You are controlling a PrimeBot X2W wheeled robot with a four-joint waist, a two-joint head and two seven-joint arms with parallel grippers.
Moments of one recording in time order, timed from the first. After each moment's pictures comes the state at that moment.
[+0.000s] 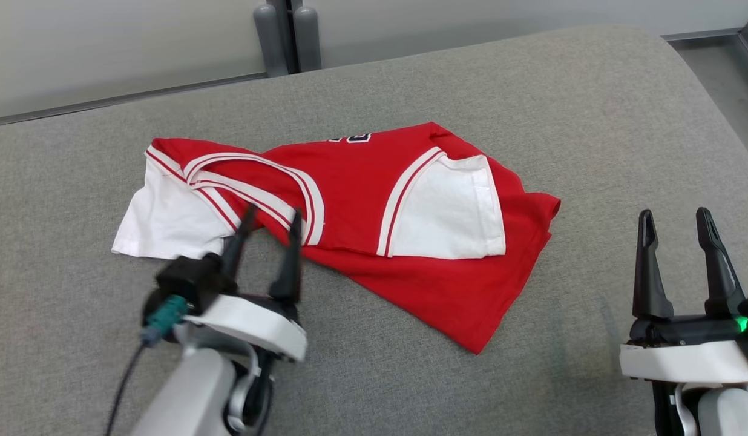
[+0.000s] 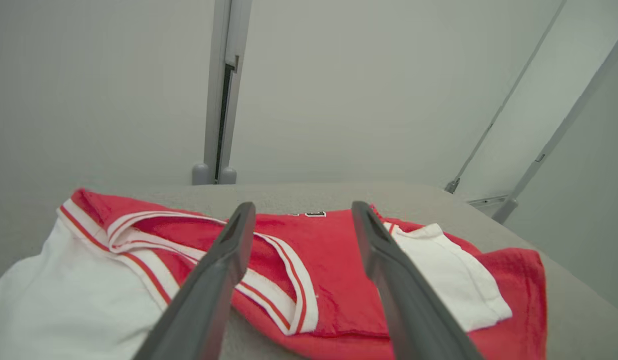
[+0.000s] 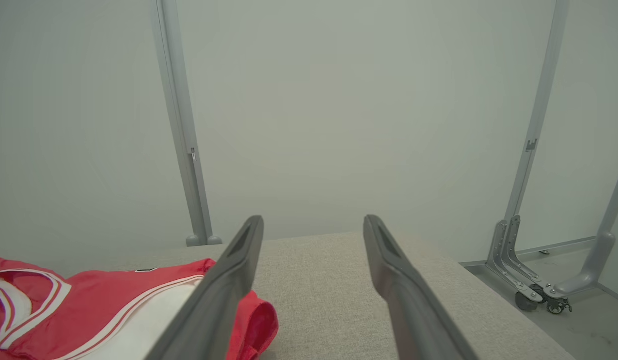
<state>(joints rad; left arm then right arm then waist) -0.36 0.19 -0.43 0.26 -0.57 0.08 -0.26 -0.09 -0.05 -0.05 0.02 0.12 0.13 -0.26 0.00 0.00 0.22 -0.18</state>
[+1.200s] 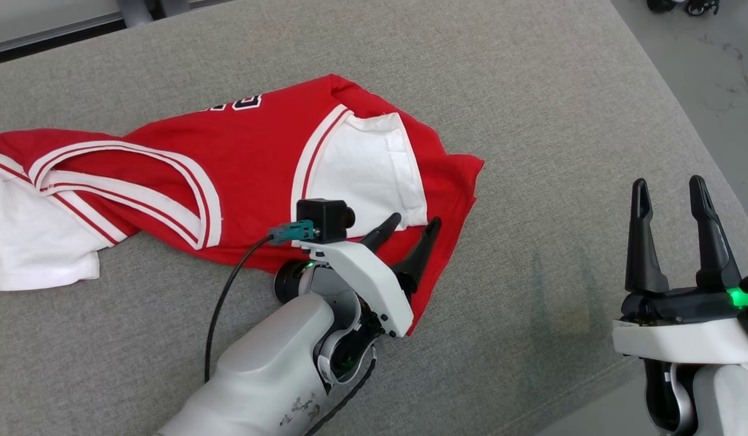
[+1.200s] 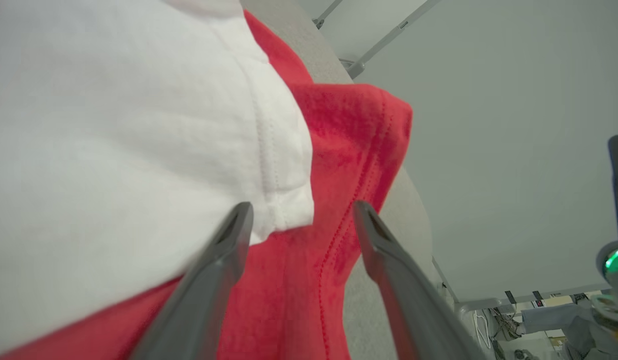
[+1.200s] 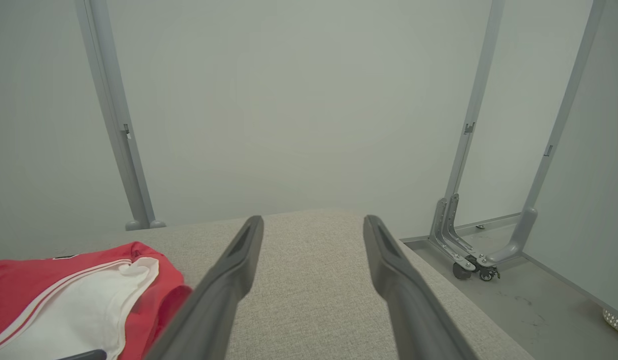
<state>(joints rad) -0.71 0.04 -0.98 0.62 -1.20 0.00 -0.10 -0.17 -0.05 -0.01 0.00 0.18 0.13 -0.26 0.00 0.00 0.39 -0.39</state>
